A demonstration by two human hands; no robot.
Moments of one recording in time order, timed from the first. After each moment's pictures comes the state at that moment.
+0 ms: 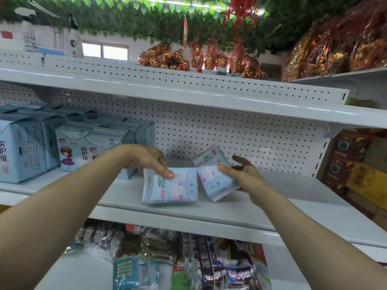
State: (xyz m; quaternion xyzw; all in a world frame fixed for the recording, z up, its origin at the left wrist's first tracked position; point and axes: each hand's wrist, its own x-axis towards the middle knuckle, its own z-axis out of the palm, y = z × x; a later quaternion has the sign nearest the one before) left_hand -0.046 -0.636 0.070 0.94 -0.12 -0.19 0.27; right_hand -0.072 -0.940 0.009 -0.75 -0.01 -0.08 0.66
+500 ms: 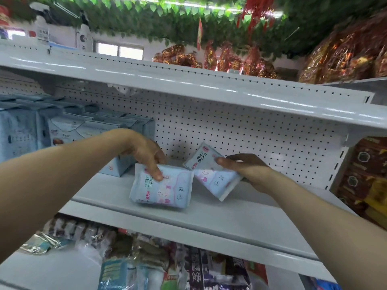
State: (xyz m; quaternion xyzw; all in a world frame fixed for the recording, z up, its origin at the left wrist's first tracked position) left_hand -0.042 -0.666 0.095 0.96 -0.14 -0.24 0.09; right_hand -0.016 -0.972 0.036 -0.83 -0.04 -0.01 0.56
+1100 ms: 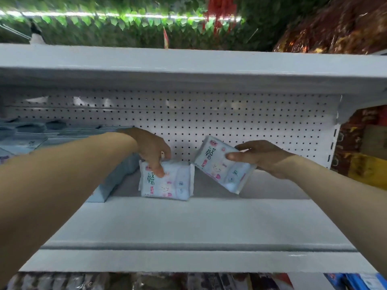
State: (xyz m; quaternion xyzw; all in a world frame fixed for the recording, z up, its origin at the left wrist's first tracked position) left_hand 0.069 -0.678 0.088 0.97 -0.22 -0.10 -0.08; right_hand 0.001 -0.991 0.036 -0.84 -0.05 -0.05 0.53
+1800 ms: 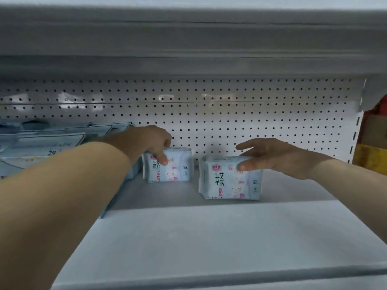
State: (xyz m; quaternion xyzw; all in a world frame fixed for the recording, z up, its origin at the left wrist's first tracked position) left_hand 0.163 -0.670 0.064 0.98 -0.18 0.02 -0.09; right_hand 0.026 -0.968 0.020 -0.89 -0.08 -0.03 0.45
